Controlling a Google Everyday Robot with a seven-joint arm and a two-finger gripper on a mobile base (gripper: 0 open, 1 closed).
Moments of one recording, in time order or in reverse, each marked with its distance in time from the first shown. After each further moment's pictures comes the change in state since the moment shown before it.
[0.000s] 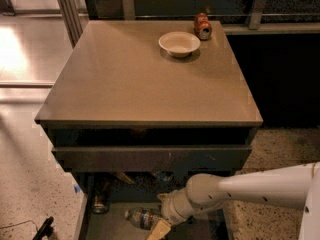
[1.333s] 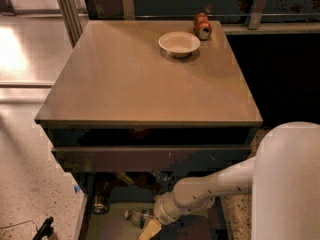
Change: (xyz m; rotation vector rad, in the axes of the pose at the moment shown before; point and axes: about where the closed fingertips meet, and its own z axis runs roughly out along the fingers) arm 0.011 -0.020 0.053 0.045 0.053 0.083
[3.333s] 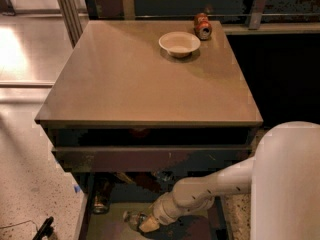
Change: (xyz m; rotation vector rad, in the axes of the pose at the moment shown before) arm 0.000 0.000 0.000 -0.001 0.002 0.001
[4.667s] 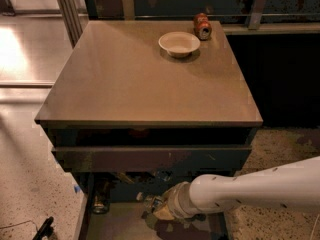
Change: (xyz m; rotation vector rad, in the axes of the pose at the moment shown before) arm -0.023 0.004 -0.131 0.240 -0.004 -0.010
